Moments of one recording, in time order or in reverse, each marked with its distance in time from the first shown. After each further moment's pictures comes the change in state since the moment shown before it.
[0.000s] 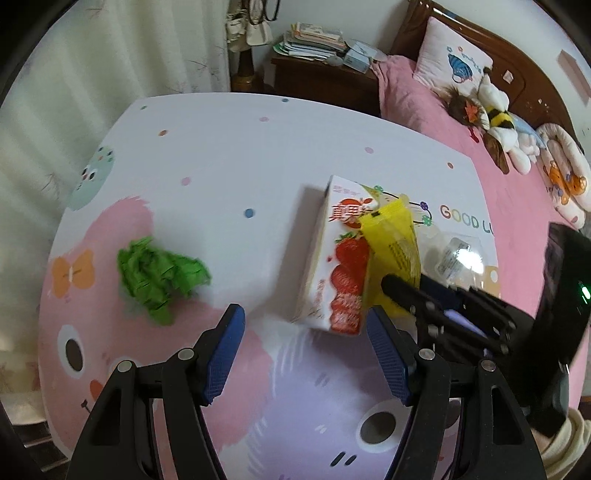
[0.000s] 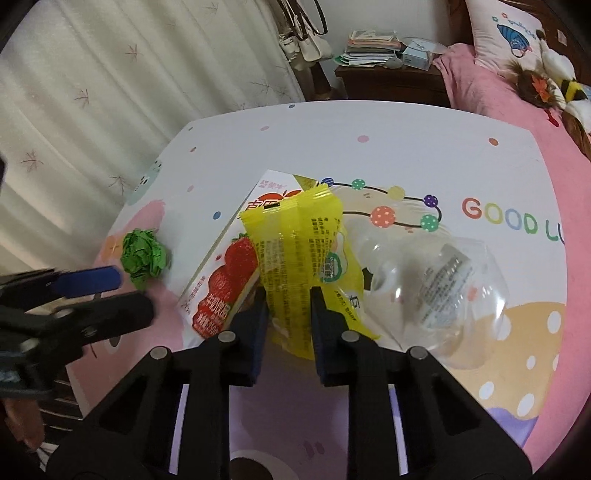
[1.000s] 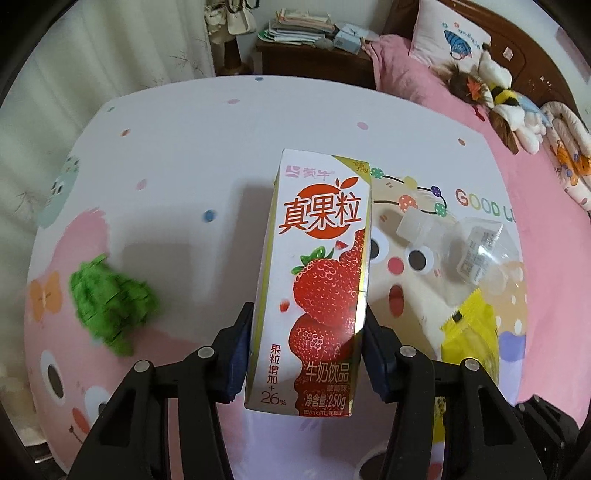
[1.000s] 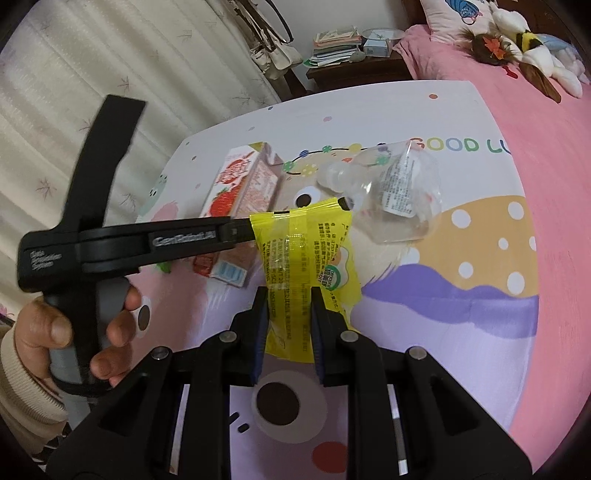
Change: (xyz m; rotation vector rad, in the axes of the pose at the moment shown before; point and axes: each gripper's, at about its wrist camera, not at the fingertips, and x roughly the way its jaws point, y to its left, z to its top) left arm 0.064 -0.027 0.012 0.040 0.016 0.027; right arm -0.072 -0.005 -0.066 0.158 -0.044 0.004
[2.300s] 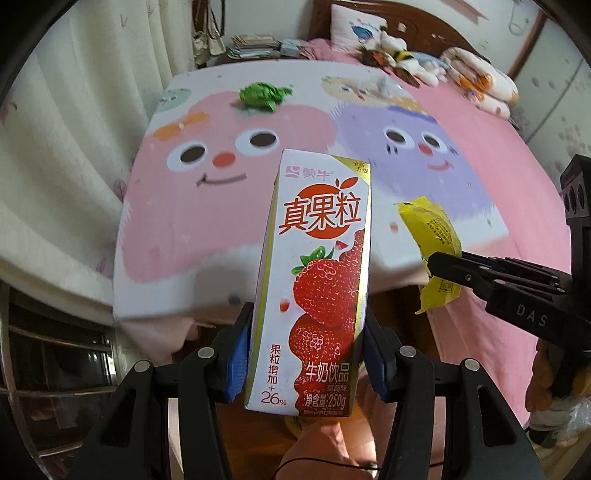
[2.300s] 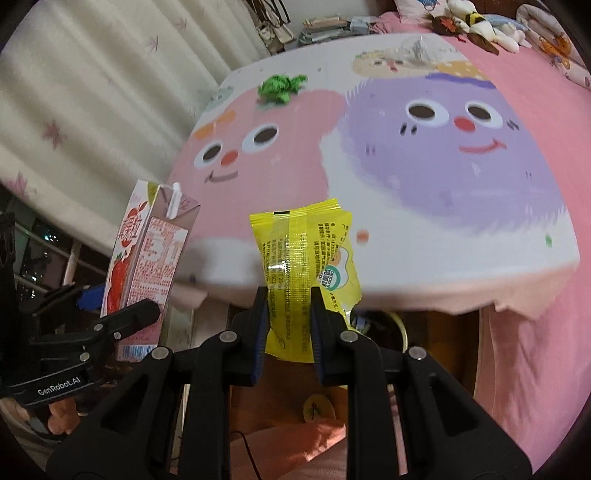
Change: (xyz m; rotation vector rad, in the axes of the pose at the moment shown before) left arm -0.236 0.269 -0.431 0.325 -0.076 -0.159; right arm -0.072 0.279 -0.329 0.107 0.012 -0.161
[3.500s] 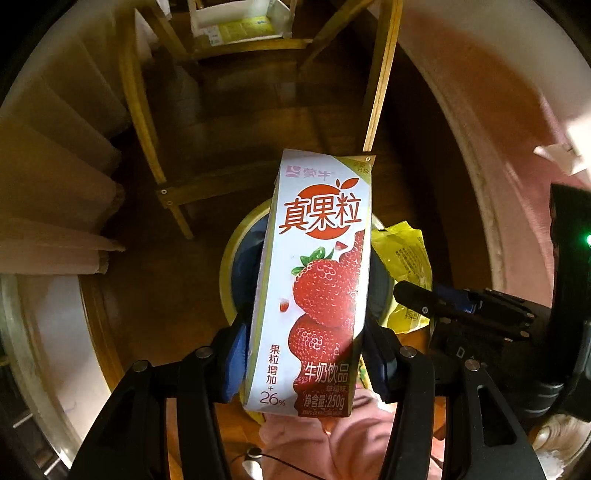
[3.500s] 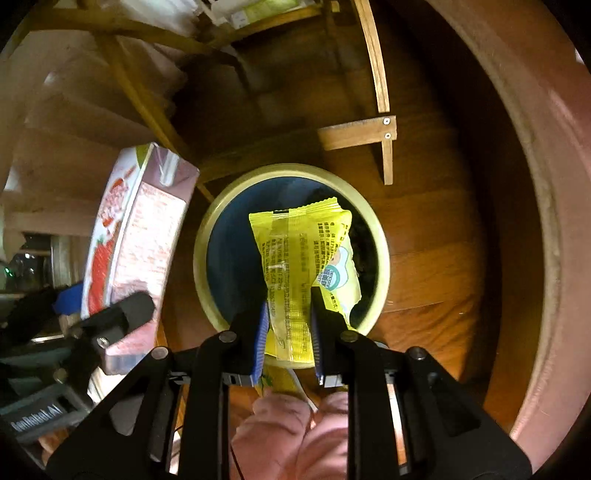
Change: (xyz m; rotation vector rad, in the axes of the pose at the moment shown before) left arm 0.394 -0.037 -0.138 -0.035 0.345 -0.029; right arm 0.318 -0.208 -0.188 0.226 0.312 -0.094
